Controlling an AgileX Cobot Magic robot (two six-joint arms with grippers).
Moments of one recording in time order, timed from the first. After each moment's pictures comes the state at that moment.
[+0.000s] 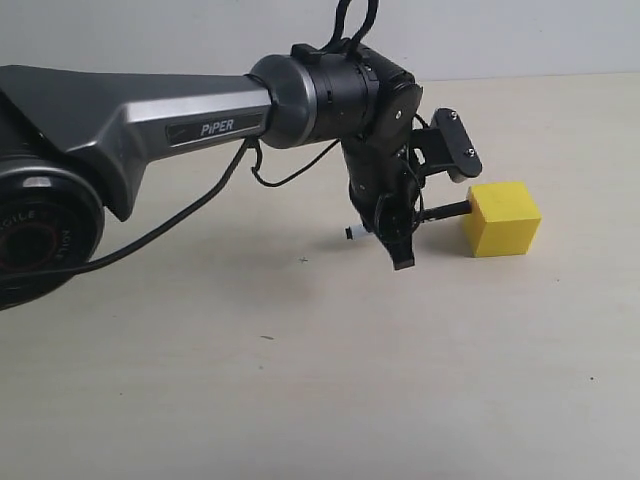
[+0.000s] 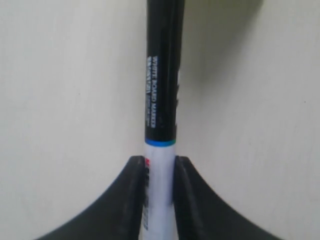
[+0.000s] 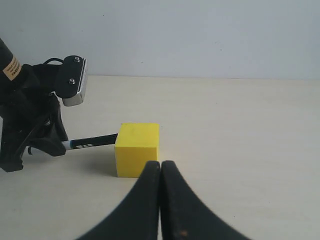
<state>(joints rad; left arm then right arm) -0.86 2.42 -1.99 0.08 0.89 0.55 0.25 0.01 -0.01 0.08 0.31 -0.05</state>
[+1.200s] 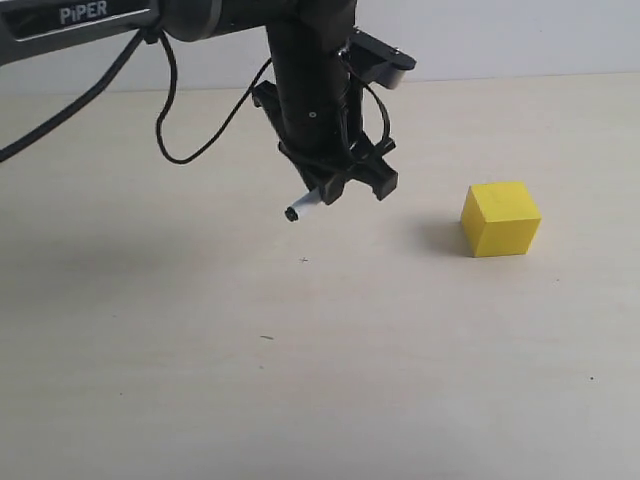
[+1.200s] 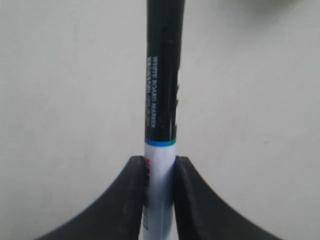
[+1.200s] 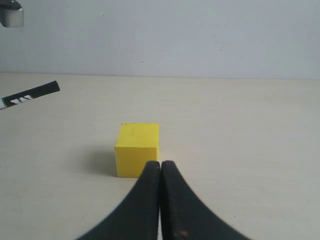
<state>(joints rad) -0.79 2.20 -1.94 0.05 1.22 0.07 0.25 0.01 -0.01 0.08 0.31 -0.05</state>
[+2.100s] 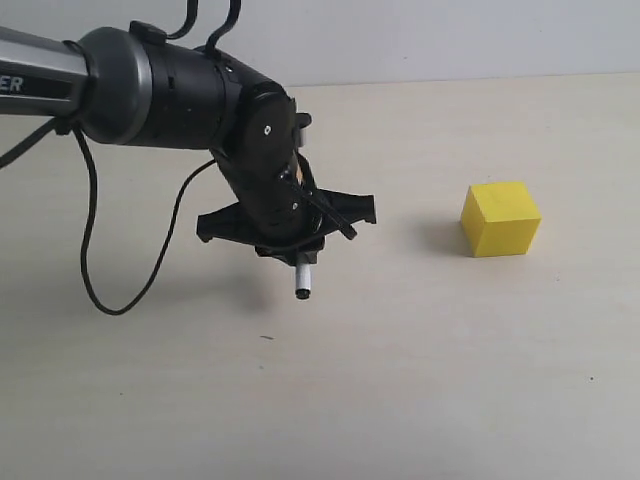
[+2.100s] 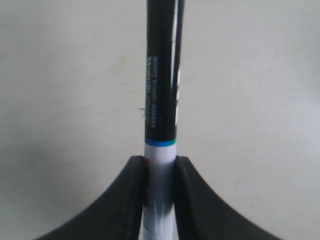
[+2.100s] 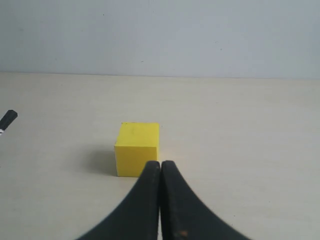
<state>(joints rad) -0.79 2.05 -1.38 0.03 0.69 -0.77 0.25 0.01 -0.01 0.08 0.31 -0.05</state>
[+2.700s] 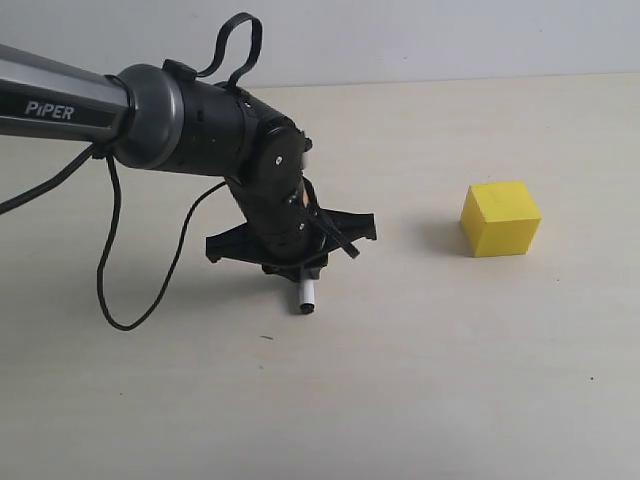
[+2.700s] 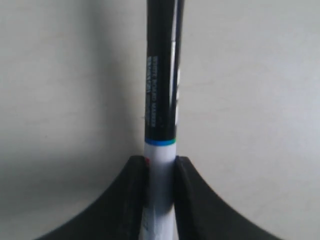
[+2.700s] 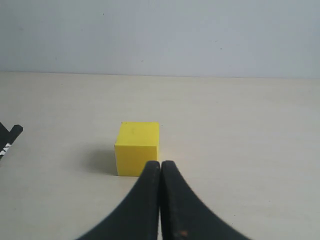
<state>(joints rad) -0.79 2.13 -1.38 0.03 0.63 -0.81 0.25 0.01 -0.01 0.08 0.31 -0.05</state>
